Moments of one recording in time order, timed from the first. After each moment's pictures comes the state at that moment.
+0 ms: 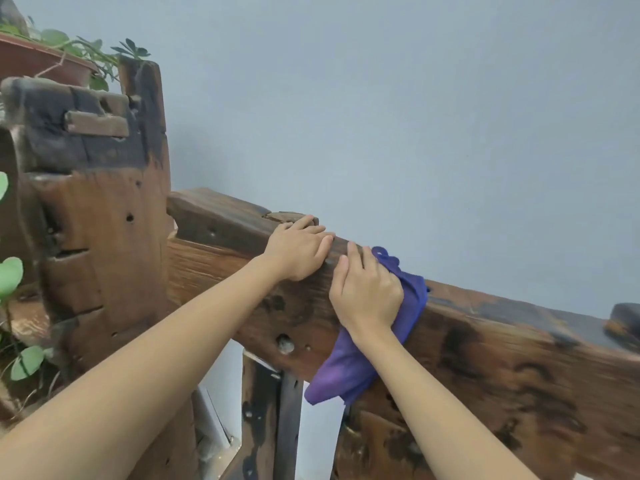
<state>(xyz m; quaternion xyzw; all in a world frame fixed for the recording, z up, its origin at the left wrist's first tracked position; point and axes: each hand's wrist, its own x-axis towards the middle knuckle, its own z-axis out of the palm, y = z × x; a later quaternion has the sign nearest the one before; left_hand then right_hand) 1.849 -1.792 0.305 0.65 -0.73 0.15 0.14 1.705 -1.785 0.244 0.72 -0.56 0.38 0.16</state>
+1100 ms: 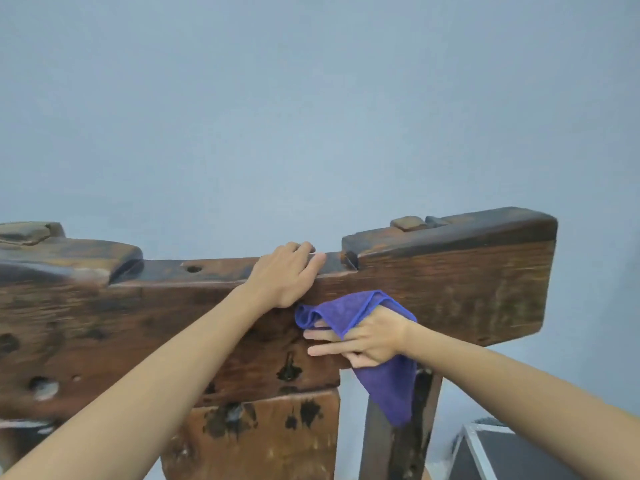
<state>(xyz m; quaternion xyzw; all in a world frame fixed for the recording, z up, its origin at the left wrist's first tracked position) 1.537 -1.782 0.268 0.45 -0.87 0.00 0.20 1.303 -1.755 0.167 0.88 -0.21 -0.05 0.43</state>
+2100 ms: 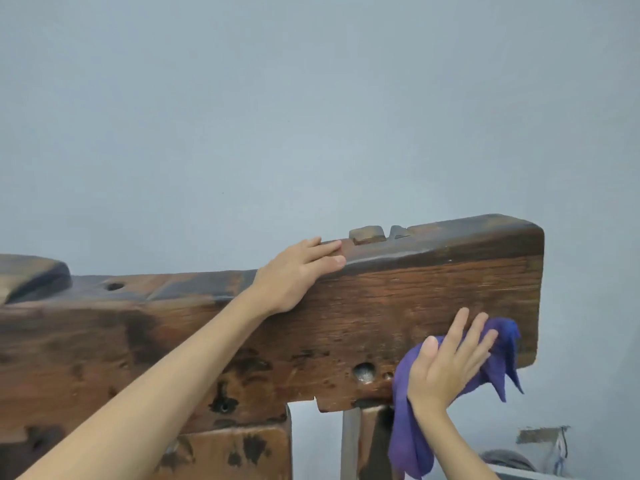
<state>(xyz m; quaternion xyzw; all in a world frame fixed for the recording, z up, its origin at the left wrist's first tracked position) 1.413 -1.758 0.297 0.41 -0.84 -0.22 0.29 1.172 -1.730 0.094 0.37 -0.71 0.56 0.20</state>
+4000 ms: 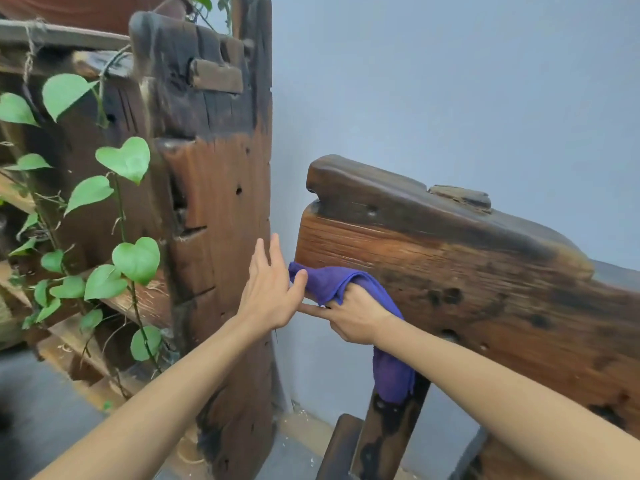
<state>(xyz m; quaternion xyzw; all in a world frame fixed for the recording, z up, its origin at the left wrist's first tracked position) 2.122 -1.704 0.177 0.74 -0.57 -0.04 0.35 1.959 -1.819 0.129 0.92 -0.14 0.02 0.37</state>
